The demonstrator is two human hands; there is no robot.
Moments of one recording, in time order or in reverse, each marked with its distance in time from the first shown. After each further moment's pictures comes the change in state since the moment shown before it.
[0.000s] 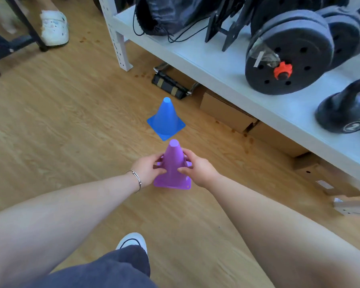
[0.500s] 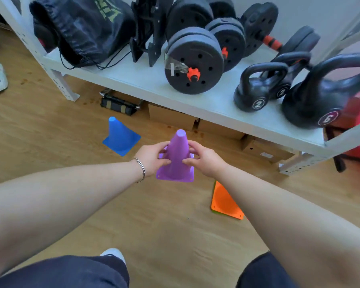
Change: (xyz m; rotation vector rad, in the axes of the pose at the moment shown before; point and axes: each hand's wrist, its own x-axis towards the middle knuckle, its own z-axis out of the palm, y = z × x) left_hand 0.002 0.168 0.049 0.259 -0.098 0.270; right_hand -0.111 0.070 -0.116 0.227 0.250 0.041
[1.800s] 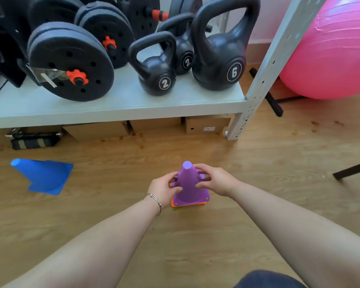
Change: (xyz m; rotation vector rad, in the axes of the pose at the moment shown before) left_hand 0.026 0.089 0.227 -0.084 -0.269 0.030; right_hand -0.110 0.224 -0.053 0.155 0.125 0.228
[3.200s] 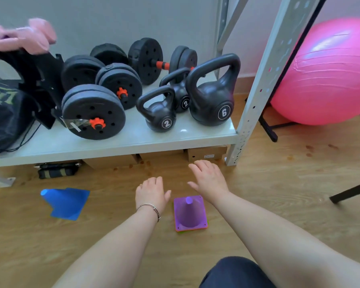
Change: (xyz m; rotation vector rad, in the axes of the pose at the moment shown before) left_hand -0.016 0.075 -0.069 0.906 0.321 0.026; right_hand 0.000 -0.082 -0.038 -0.743 0.538 -0.275
